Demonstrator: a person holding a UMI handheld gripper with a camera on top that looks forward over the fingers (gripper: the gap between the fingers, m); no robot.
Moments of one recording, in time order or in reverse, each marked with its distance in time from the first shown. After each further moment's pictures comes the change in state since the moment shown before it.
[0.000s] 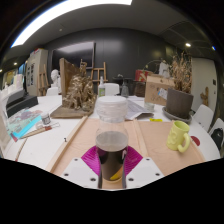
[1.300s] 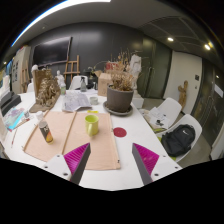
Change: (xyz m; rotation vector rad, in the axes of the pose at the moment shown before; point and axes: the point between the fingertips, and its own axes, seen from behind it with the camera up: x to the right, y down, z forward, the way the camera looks) arm 0.320 -0.028 -0.263 -0.152 0.222 0.007
